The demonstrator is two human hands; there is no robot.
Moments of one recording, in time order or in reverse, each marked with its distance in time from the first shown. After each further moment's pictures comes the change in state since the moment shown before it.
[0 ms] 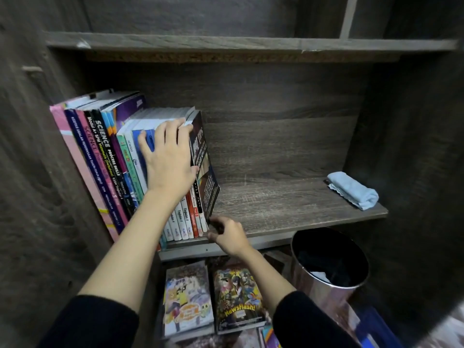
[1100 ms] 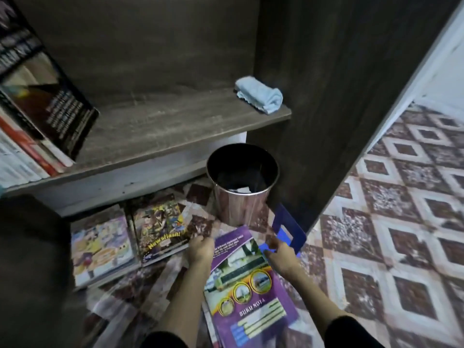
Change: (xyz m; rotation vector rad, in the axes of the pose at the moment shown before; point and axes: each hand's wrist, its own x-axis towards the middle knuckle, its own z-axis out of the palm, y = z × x) left_hand -0.302 0.229 0.162 -1.038 -1.117 -1.179; right_hand -0.245 0.303 -0.062 -0.002 0.160 0.795
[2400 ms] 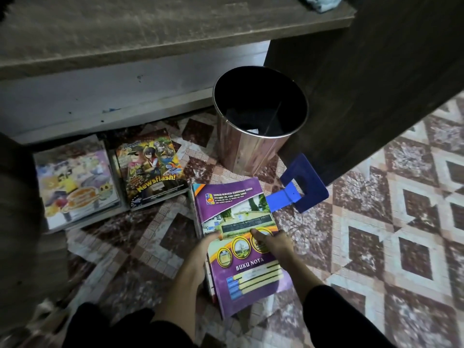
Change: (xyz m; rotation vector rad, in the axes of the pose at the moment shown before) left_hand 0.034 -0.124 -0.015 -0.193 -0.322 -0.408; right_hand 0.054 0.136 0.123 0.015 -0.081 0.533
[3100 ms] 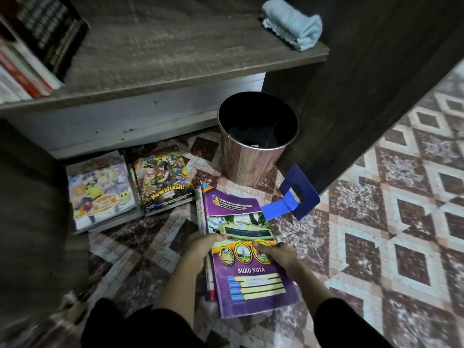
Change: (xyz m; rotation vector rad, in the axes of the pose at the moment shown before) left_hand -0.048 0.023 0.001 0.251 0.182 0.166; right_hand -0.096 -0.011 -0.046 0.287 -0.301 -0.170
